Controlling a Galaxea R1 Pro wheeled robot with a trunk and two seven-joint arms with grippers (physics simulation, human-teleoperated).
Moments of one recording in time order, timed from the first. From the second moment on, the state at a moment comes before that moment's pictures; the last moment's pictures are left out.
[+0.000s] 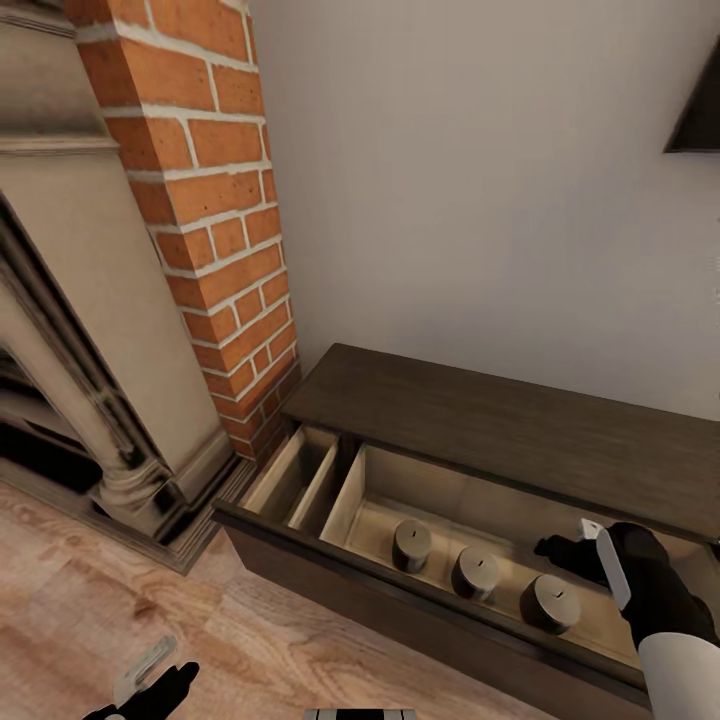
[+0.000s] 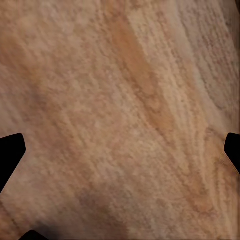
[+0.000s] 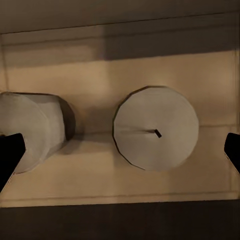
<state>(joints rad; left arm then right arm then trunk) -0.07 0.17 0.02 -1.07 0.91 0.38 0.34 -0.60 -0.19 -0.37 -0.89 -0.08 0.95 0.05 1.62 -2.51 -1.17</state>
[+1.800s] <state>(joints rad) -0.23 0.12 -0.11 -0.77 0.91 0.38 0.09 -0.42 -0.29 -0.36 -1.61 -0.24 1.04 0.55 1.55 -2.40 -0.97</state>
